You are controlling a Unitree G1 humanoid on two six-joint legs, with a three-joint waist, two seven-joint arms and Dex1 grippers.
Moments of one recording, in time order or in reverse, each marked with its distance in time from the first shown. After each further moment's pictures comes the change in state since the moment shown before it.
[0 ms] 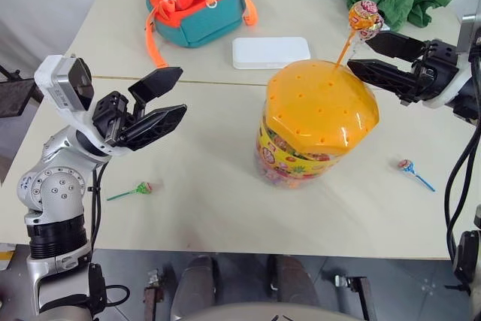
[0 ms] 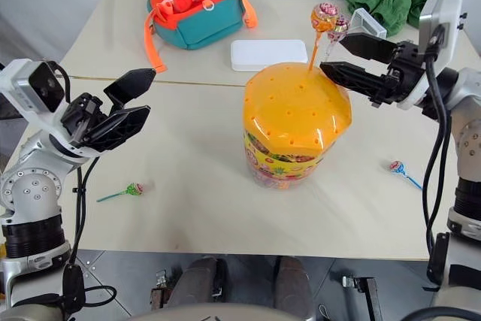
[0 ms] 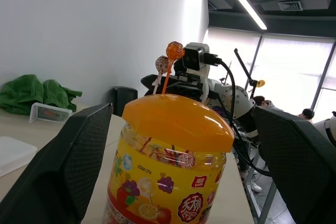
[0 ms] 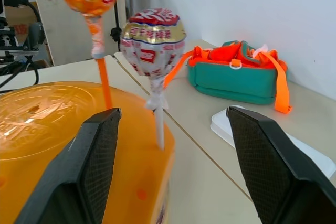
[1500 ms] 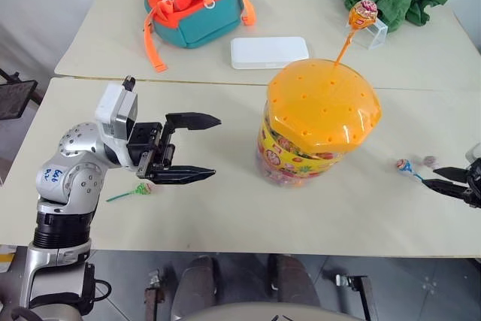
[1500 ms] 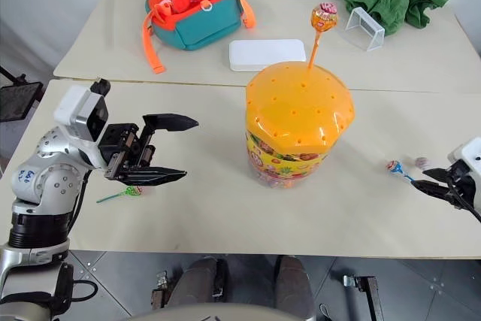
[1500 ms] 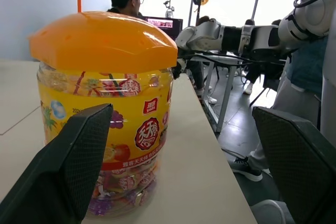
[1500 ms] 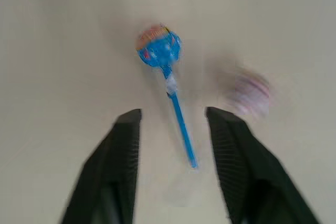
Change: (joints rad) left arm -0.027 0.081 -0.213 0.036 0.234 -0.158 -0.294; right arm 0.698 -0.265 -0.197 0.237 -0.346 -0.227 0.118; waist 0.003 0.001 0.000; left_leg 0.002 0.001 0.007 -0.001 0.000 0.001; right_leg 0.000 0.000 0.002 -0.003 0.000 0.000
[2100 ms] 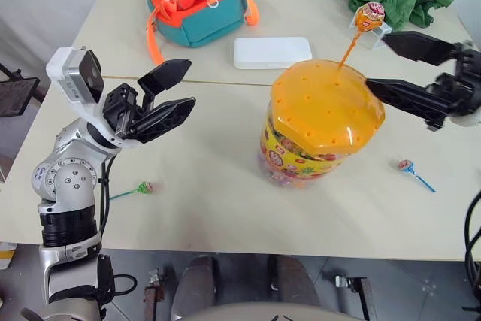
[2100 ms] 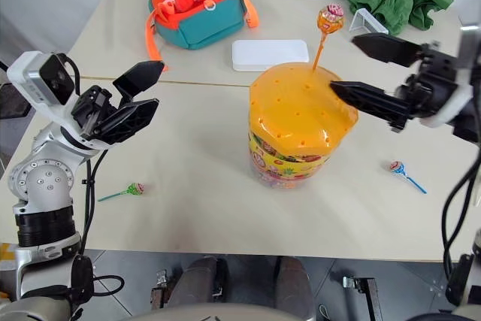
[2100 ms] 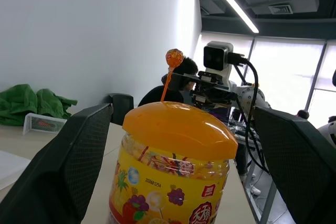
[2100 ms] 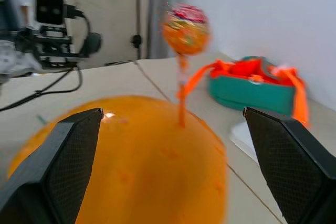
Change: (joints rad) left arm -0.038 -0.128 0.172 0.013 -0.197 0.125 0.274; right arm -0.610 0.193 0.118 -0.453 0.532 0.314 -0.138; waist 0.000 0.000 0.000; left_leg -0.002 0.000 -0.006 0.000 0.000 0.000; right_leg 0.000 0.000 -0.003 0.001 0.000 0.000
